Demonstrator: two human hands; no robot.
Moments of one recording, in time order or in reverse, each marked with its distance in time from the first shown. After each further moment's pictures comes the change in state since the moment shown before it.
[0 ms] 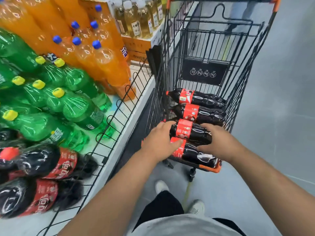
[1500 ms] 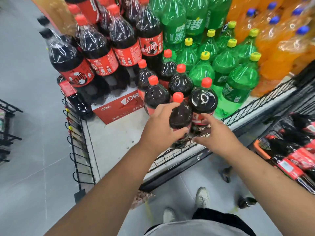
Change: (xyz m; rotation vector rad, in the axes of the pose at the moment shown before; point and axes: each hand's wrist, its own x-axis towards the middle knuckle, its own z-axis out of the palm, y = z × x) left_hand -0.337 -0.276 -0.108 -0.248 0.804 -0.258; right_hand -0.095 -0.343 0.251 0.018 -0.131 -0.705
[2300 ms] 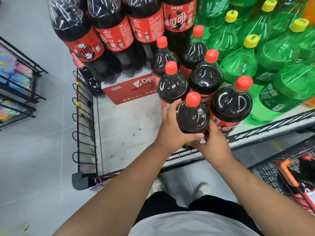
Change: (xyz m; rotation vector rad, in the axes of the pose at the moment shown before) left_hand 0.031 -0.065 0.077 -0.276 0.125 -0.364; right_hand 0.060 0.044 0.075 0.148 -0.062 0.000
